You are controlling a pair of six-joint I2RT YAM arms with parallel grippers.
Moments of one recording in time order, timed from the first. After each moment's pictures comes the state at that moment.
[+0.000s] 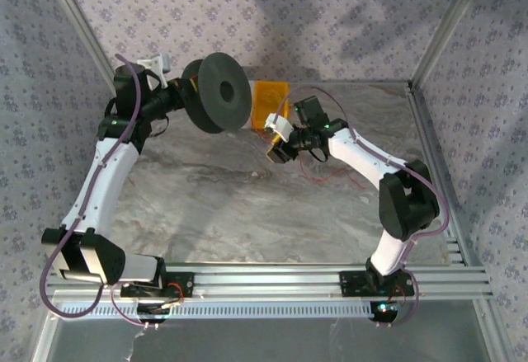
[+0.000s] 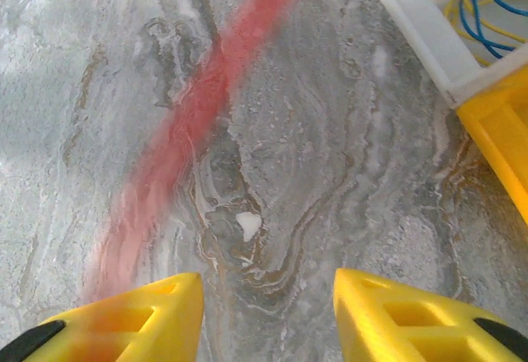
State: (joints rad) left arm -0.15 1.35 1.40 -0.38 0.37 -0.50; right arm 0.49 1.74 1.34 -0.48 -0.52 -0.48
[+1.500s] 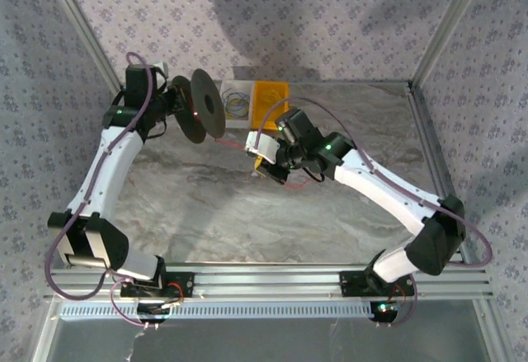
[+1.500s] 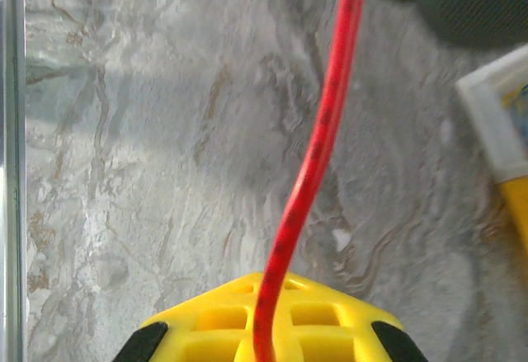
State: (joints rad) left arm -0.18 1.46 1.50 -0.63 0.02 -0.36; right arm 0.79 1.47 1.41 -0.72 -0.30 -0.49
